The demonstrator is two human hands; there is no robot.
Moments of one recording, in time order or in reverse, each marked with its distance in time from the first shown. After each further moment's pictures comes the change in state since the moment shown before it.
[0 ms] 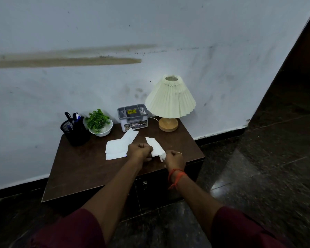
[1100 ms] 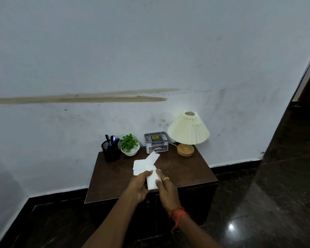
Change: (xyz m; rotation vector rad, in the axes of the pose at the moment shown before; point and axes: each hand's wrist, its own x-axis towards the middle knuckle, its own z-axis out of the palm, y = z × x) left_hand -0.090 -0.006 -0.114 -0.588 -0.300 -0.162; right_hand -0.142 -0.002 0.019 -0.123 -0.385 -0.522
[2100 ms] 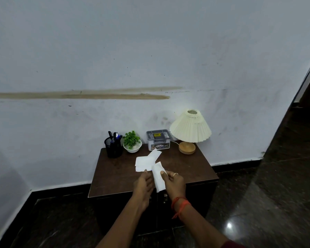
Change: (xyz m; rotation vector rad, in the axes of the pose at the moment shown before) left_hand -0.013 -0.025 -0.007 0.041 0.104 0.077; right_hand 0.017 0.003 -0.004 0.130 0.203 0.155
